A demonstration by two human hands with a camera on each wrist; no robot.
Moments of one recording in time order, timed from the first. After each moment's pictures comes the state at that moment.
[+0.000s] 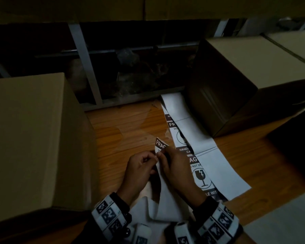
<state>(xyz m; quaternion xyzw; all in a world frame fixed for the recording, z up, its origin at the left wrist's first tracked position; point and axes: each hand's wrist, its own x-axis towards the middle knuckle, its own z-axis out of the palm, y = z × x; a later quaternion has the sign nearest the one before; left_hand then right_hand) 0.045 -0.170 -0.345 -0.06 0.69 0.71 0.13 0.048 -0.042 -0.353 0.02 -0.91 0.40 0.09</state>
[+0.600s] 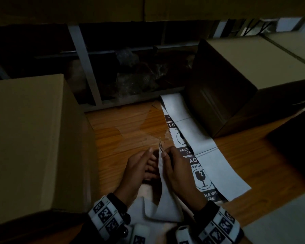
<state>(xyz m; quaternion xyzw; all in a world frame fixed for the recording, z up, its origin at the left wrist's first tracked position) 0.040 -0.174 -0.347 -0.11 0.61 0.76 0.20 0.058 -0.042 -0.355 -0.02 -0.90 0.44 0.09</state>
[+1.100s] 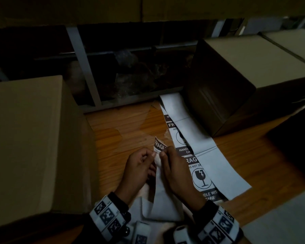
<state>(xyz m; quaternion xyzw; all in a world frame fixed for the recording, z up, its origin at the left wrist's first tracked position) 0.038 -0.172 -0.347 -0.04 0.66 0.74 0.14 0.058 -0.046 -0.346 -0.02 -0.90 0.42 0.07</state>
